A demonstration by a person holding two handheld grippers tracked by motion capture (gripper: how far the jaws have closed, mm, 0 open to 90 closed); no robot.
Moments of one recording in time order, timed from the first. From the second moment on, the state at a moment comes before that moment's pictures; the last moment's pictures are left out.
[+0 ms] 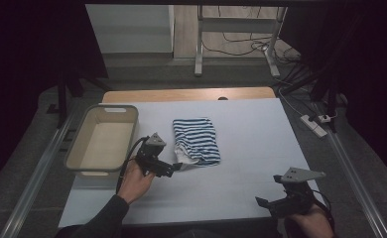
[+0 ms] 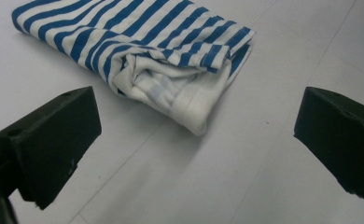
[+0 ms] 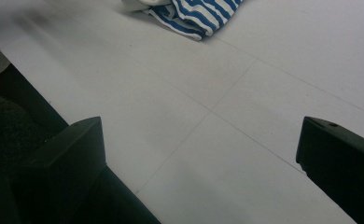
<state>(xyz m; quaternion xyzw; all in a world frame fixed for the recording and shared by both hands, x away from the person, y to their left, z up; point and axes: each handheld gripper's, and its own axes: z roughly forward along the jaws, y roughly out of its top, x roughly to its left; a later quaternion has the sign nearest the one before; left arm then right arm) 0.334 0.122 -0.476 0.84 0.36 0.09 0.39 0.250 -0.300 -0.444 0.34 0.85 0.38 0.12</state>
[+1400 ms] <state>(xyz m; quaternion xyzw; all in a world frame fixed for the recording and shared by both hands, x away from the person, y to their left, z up) 0.402 0.091 -0.522 0.85 0.42 0.09 0.31 0.250 -0.298 -0.445 0.33 0.86 0.37 0.12</state>
